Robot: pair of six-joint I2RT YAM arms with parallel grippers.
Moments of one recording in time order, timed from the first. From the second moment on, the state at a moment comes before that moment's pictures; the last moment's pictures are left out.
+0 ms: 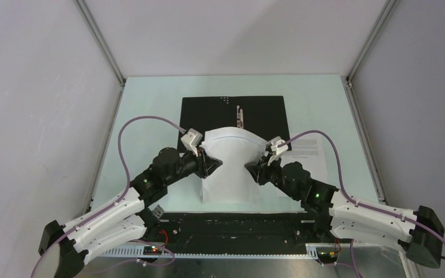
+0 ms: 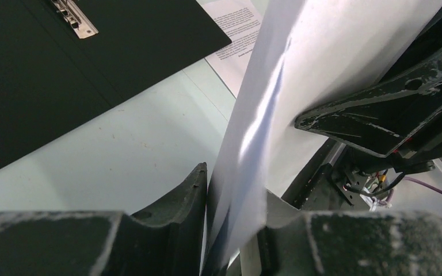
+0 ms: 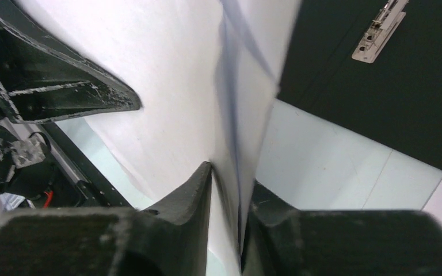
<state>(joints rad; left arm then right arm) -0.76 0.80 0.50 0.05 0.16 -0.44 1.06 0.81 0.48 0.15 0.29 0.39</state>
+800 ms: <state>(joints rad) -0.80 1.01 0.70 0.19 -0.15 -0.24 1.01 0.92 0.50 0.39 0.49 0.12</state>
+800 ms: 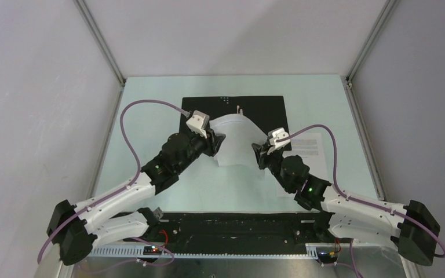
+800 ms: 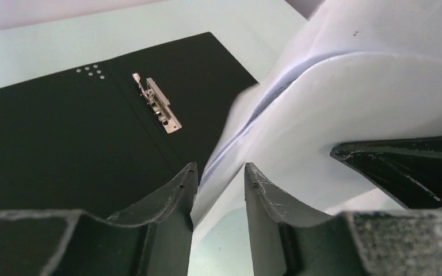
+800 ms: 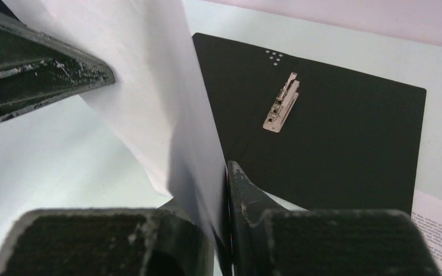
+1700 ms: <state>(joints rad) -0.81 1.02 0.62 0.26 -0.05 -0.27 1.02 0.81 0.40 0.32 0.51 0.23</state>
